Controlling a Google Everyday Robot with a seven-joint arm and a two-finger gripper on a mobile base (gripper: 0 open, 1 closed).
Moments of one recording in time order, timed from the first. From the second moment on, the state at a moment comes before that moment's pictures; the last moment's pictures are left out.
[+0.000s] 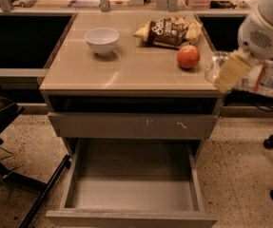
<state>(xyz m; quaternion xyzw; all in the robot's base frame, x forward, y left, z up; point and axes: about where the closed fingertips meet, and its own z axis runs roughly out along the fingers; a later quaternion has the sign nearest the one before) 0.500 -0.215 0.955 -0.39 0.91 -0.04 0.17</state>
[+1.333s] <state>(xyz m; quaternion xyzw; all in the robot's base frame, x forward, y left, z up) 0.442 -0.228 0.851 -0.31 0.94 0.07 0.14</state>
